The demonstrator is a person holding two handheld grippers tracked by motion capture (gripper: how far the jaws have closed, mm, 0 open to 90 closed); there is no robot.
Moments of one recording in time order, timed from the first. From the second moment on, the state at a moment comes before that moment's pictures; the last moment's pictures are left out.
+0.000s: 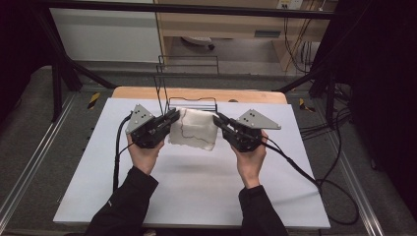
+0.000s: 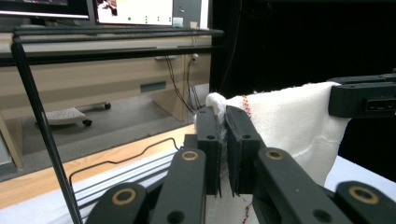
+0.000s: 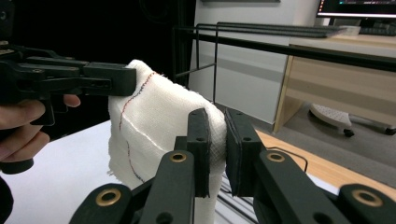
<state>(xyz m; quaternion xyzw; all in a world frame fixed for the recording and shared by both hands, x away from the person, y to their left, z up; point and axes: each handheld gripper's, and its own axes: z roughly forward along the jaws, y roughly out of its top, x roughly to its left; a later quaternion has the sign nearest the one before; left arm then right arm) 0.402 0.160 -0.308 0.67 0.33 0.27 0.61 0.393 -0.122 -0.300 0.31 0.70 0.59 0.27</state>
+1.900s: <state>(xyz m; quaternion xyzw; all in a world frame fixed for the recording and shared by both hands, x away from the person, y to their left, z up) 0.429 0.168 -0.229 0.61 0.33 0.33 0.65 0.423 -0.105 -0.224 0.27 0.64 0.64 0.32</state>
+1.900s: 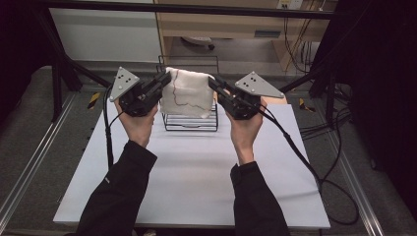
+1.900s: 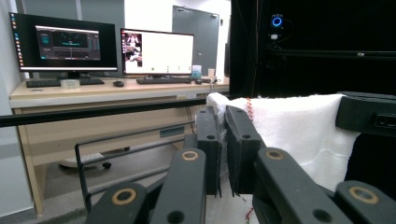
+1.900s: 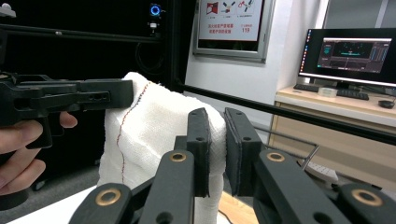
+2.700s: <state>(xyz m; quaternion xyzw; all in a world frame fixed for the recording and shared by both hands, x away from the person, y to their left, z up) 0.456 0.174 -0.193 0.59 0.33 0.35 0.65 0.455 -0.094 -0.185 0.27 0.63 0.64 0.34</state>
